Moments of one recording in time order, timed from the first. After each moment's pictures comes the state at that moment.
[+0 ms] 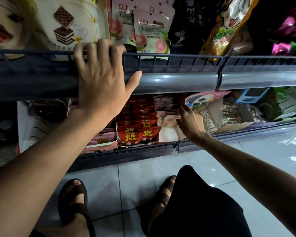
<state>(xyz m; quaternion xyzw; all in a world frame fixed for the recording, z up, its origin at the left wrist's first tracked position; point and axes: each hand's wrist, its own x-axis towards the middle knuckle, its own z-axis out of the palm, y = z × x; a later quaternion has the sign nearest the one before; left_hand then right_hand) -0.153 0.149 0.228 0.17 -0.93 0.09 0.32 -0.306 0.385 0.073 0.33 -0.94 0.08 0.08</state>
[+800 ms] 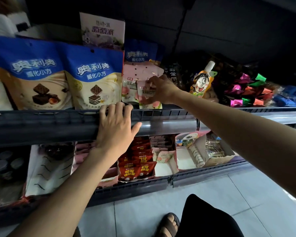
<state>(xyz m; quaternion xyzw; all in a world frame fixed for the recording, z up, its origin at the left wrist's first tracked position) -0.139 0.148 0.248 0.13 -0.95 0.06 0.30 -0.313 0.246 0.341 0.33 -0.94 0.10 -0.01</state>
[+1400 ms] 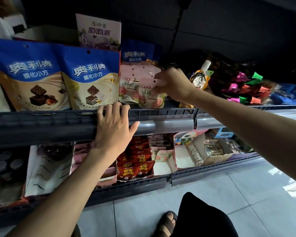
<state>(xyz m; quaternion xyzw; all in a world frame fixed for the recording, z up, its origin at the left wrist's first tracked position) -0.141 0.150 0.247 0.14 -0.95 0.04 0.29 -0.288 0.285 0.377 0.42 -0.89 0.17 0.08</state>
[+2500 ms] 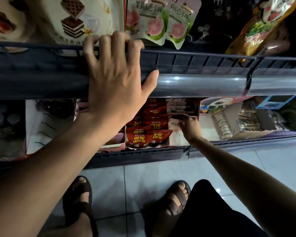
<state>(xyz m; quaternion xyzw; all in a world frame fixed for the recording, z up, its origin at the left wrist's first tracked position) -0.157 0.150 0.228 0.17 -0.91 0.09 0.36 -0.334 0.361 0.007 0.25 -0.94 0.22 -0.07</state>
